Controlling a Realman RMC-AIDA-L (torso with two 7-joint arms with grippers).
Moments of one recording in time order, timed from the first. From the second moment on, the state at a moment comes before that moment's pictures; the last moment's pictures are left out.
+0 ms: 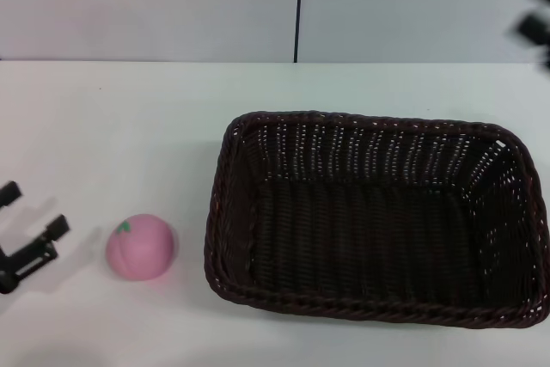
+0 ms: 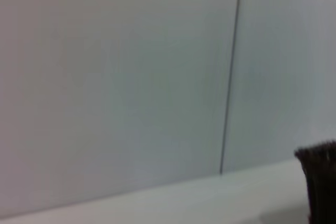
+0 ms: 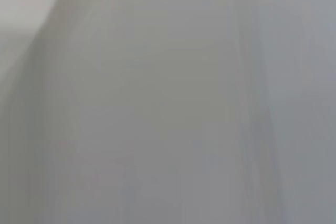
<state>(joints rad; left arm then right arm) -0.01 -2.01 0.74 0.42 1.42 1.58 -0.77 0.15 2.08 -1.03 -0.83 -1.06 -1.66 1.19</state>
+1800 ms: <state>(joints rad) -0.15 -2.06 0.67 0.45 1.76 1.52 -0.77 0.20 2.08 -0.83 -0.23 -0.87 -1.81 0.83</state>
